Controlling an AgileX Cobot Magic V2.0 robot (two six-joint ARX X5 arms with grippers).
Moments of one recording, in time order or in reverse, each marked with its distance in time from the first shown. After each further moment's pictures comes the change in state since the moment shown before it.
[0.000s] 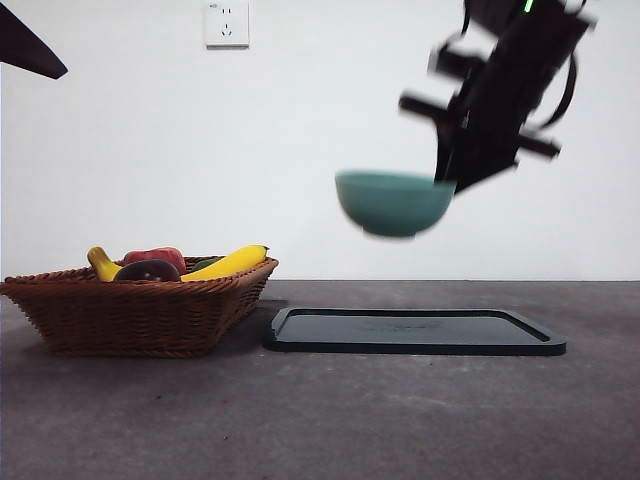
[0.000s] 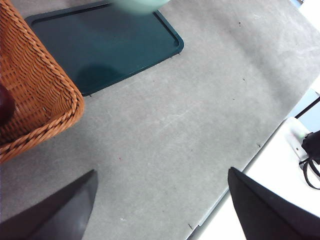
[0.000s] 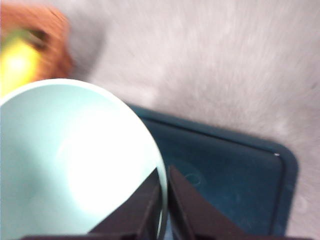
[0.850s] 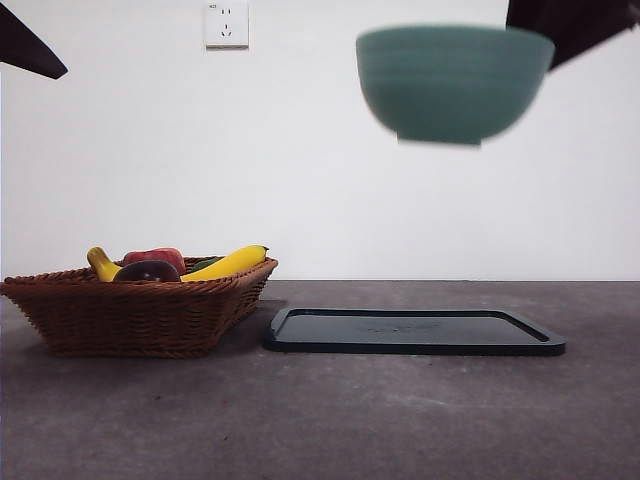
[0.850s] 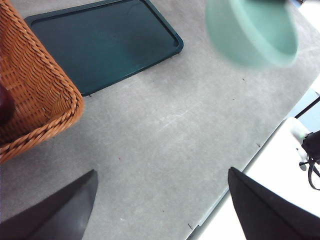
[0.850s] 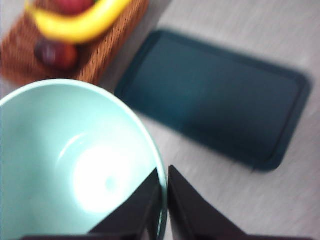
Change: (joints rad) left arm 0.000 0.000 0.000 0.000 0.000 0.000; right arm 0.146 -0.510 -0.249 -0.292 0.000 -0.054
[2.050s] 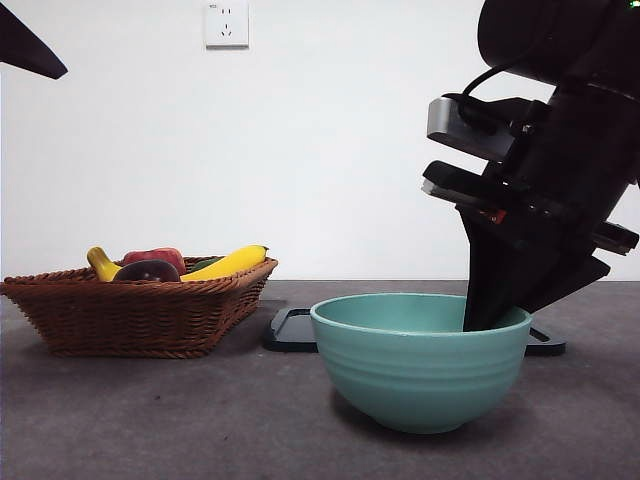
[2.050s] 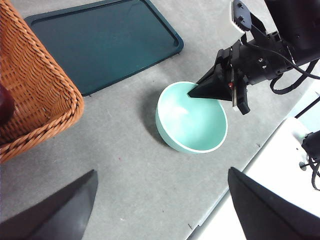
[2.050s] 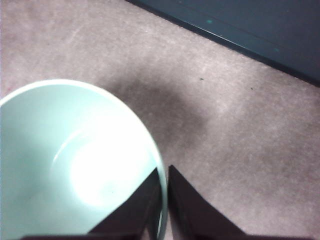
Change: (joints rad) left arm 0.000 0.000 0.000 0.000 0.000 0.000; right arm 0.122 0.218 -0.359 0.373 0.027 0.082
